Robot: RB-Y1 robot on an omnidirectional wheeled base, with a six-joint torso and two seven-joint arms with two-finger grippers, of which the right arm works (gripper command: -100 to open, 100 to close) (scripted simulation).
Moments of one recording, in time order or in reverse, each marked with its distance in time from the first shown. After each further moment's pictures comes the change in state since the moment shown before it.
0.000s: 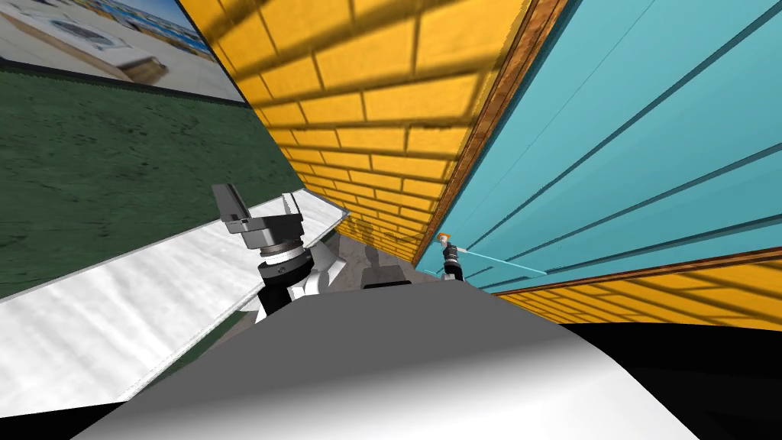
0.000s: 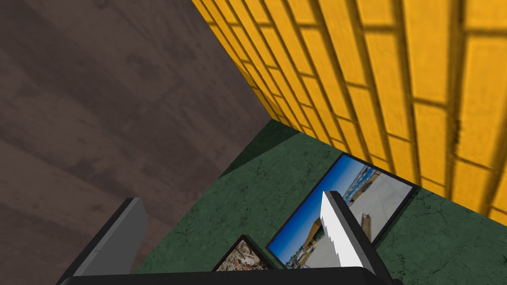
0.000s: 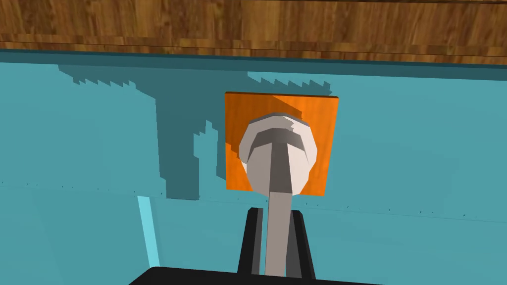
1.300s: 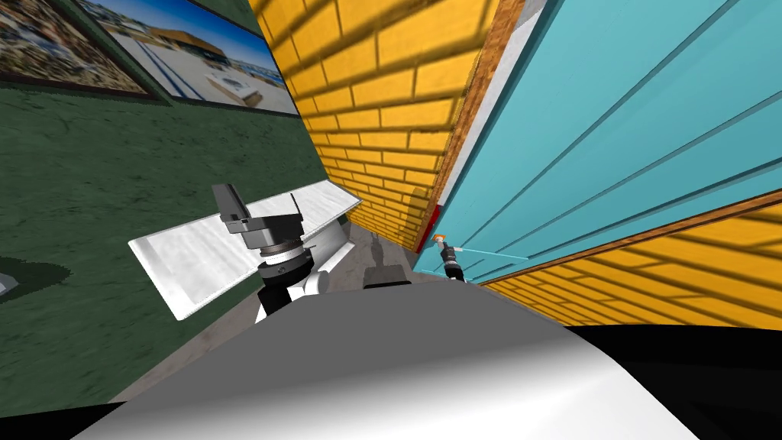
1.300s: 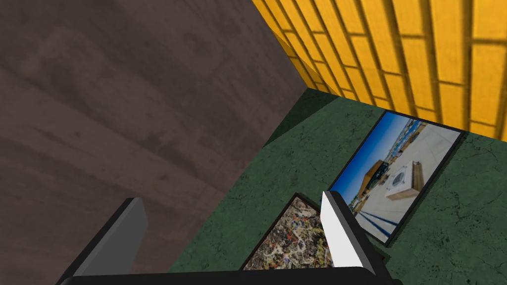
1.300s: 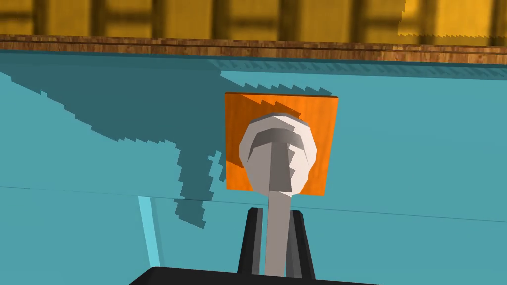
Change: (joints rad) arm 0.045 -0.052 0.118 -0.017 0.068 -0.038 -0.114
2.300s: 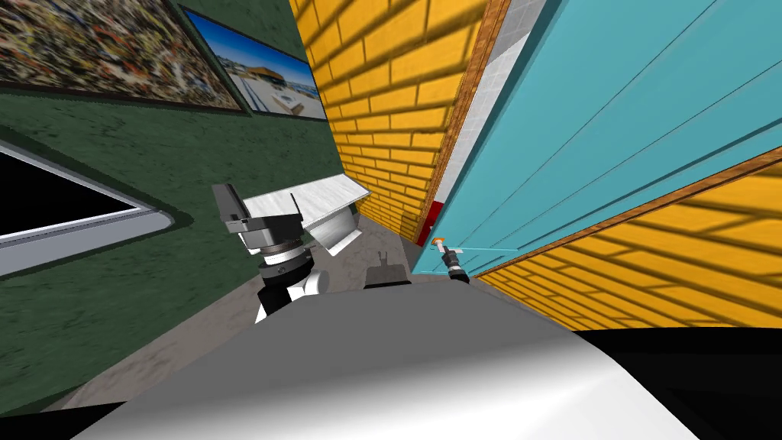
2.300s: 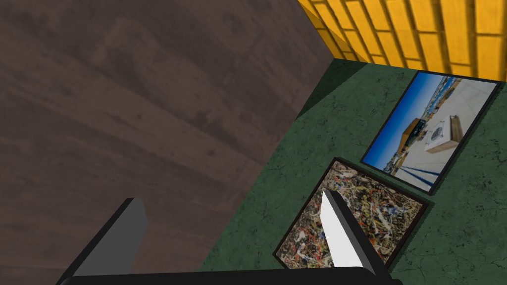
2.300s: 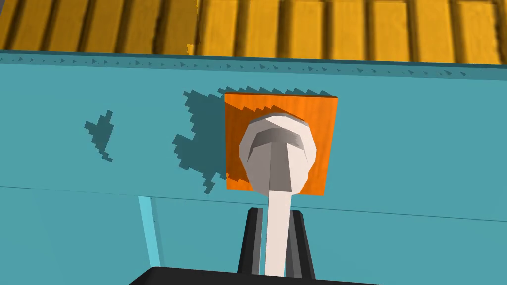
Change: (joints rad) arm 0.079 -0.074 0.100 -0.029 0.052 -0.084 -0.113
